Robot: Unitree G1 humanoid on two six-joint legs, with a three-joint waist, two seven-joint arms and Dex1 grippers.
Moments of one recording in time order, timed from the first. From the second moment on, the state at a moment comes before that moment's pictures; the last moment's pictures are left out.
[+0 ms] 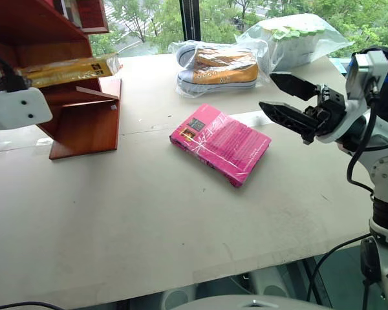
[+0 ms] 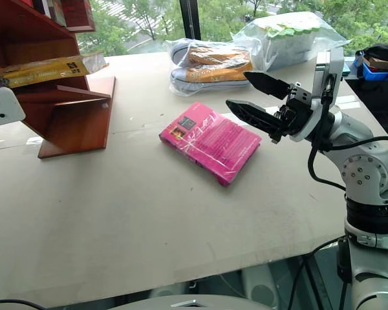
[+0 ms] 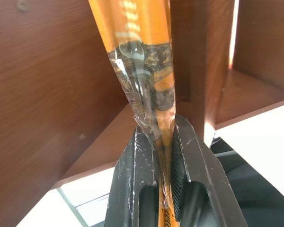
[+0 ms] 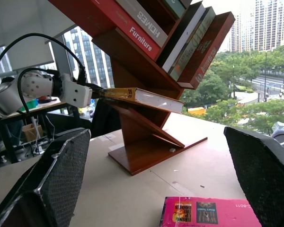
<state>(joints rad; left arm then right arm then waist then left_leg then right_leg) -0.11 1.32 0.49 -0.12 0.52 0.12 -0.76 -0.60 -0.55 -0.17 -0.31 0.99 0.65 0.77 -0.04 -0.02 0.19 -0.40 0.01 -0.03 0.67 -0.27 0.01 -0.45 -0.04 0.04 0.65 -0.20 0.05</state>
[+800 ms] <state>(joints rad) -0.06 1.32 0.65 -0.02 0.53 0.06 -0.72 -0.59 -0.55 -0.17 -0.30 0.95 0.63 0.78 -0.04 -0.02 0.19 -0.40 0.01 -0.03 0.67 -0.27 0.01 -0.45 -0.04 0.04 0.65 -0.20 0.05</state>
